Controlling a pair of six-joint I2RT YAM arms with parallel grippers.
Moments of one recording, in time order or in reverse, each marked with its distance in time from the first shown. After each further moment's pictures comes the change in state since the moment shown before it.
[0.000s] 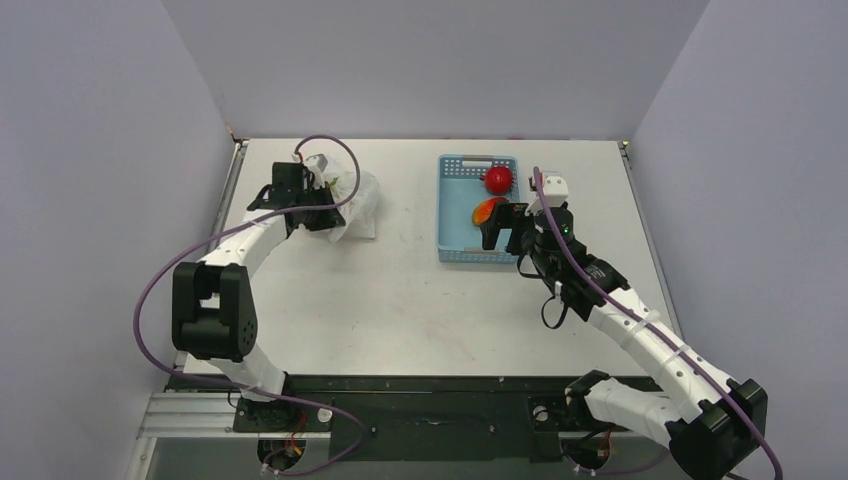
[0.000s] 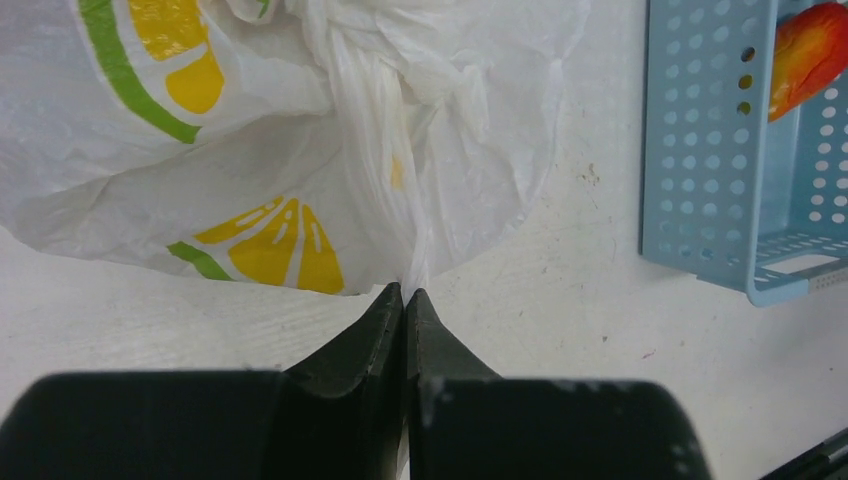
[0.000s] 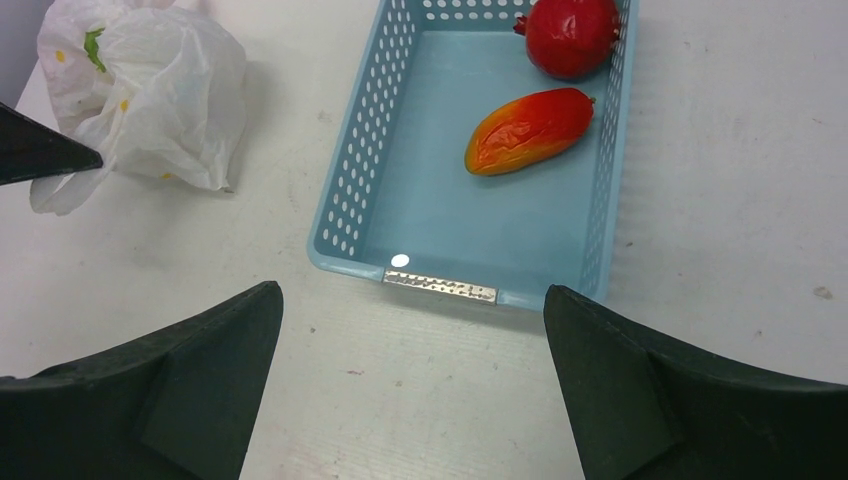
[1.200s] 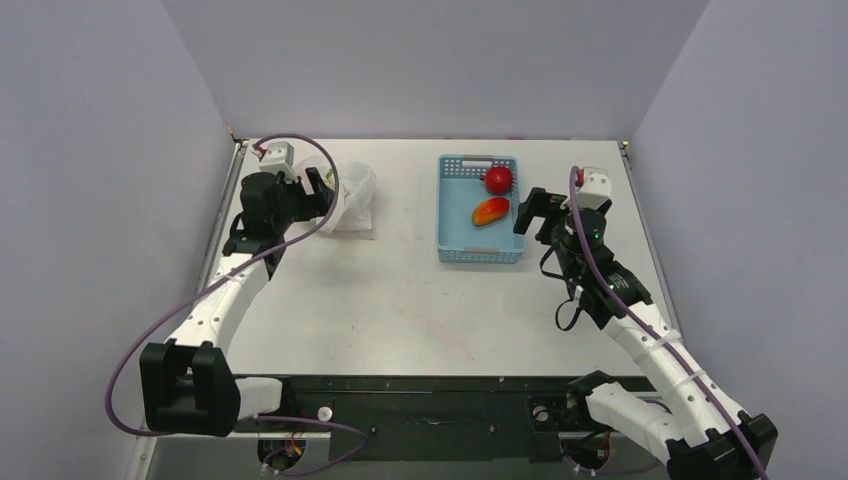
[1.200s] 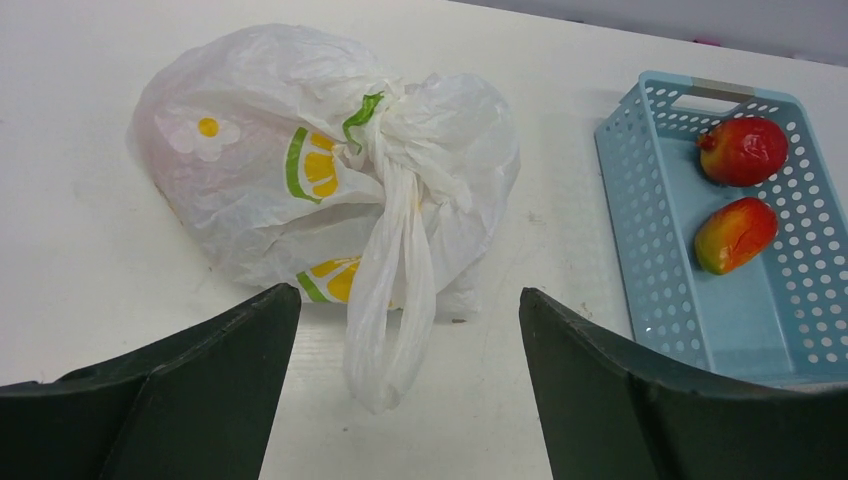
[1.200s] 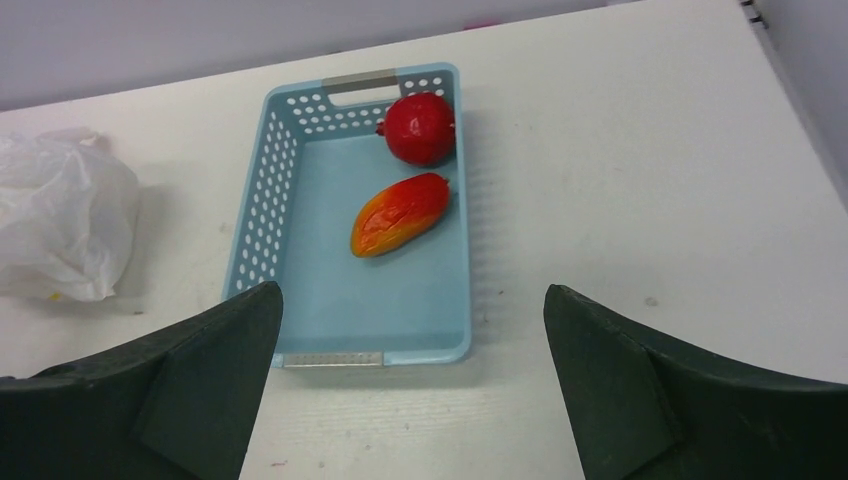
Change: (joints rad) left arm -0.005 -0.430 -0.265 0.327 -0.242 0.014; right arm -0.113 -0.132 -0.016 0.022 0.192 -0.073
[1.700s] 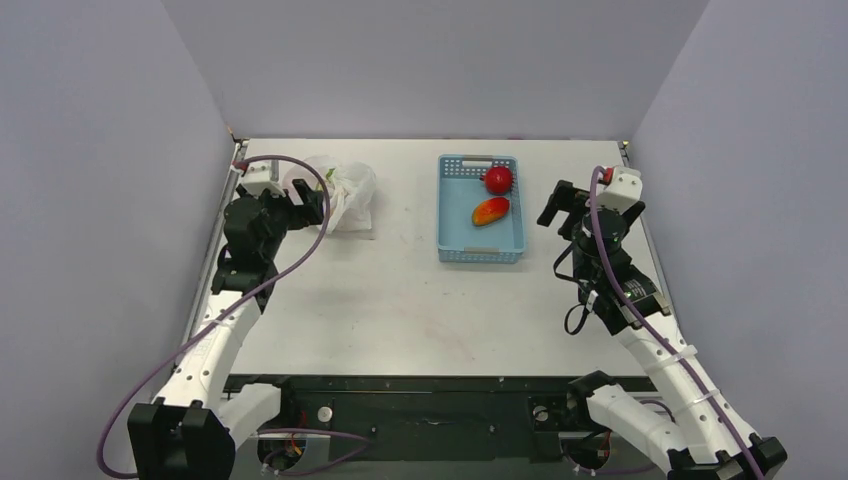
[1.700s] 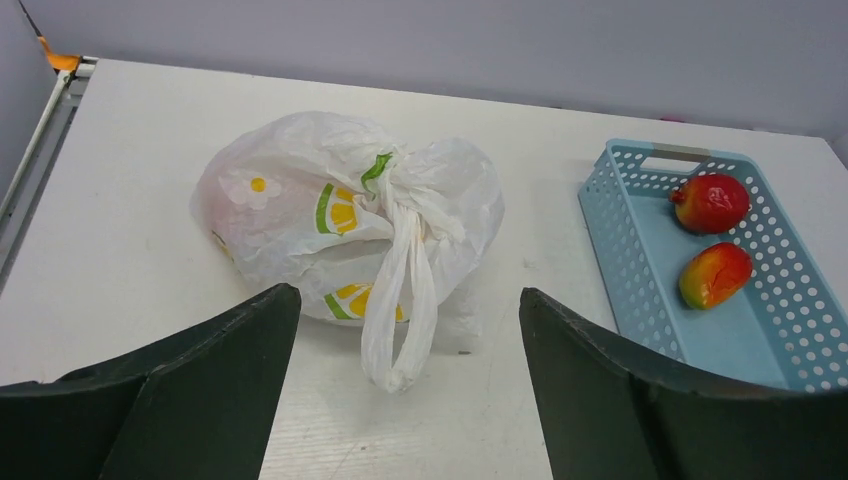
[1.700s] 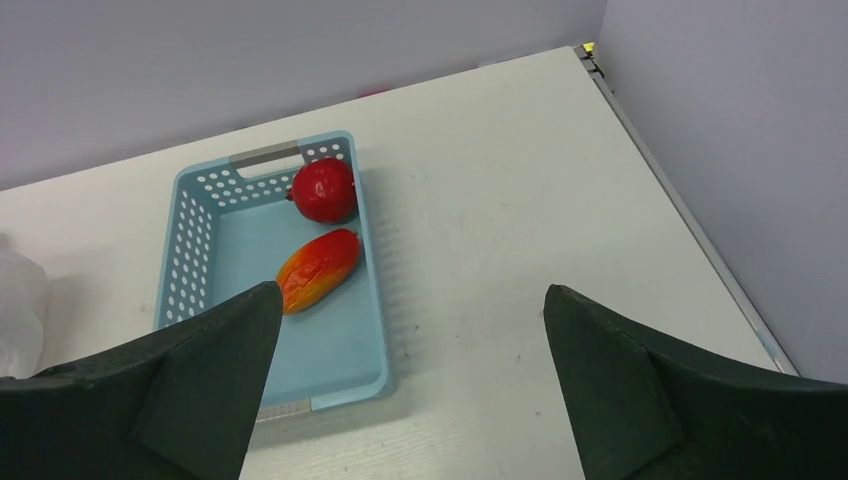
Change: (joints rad) left arm -0.001 -0.220 -0.120 0.088 -0.029 0.030; right arm -0.028 -0.044 0.073 -0.069 0.180 -0.032
